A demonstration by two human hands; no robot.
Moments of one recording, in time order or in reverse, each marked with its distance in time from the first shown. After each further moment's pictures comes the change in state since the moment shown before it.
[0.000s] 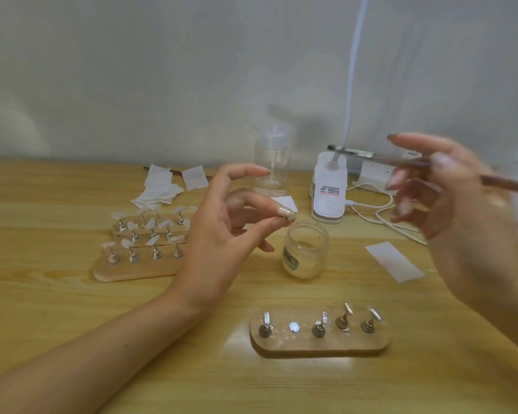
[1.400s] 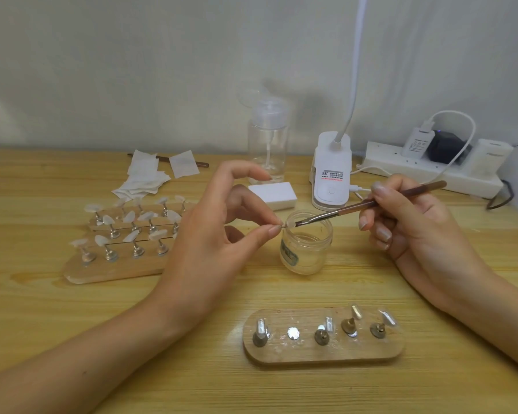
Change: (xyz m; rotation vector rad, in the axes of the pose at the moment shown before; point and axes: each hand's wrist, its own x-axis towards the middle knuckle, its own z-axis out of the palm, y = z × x) left_hand -0.004 -0.005 -0.002 0.303 -0.047 -0.071; right_hand -0.006 0.039 0.010 0.193 -0.050 0.349
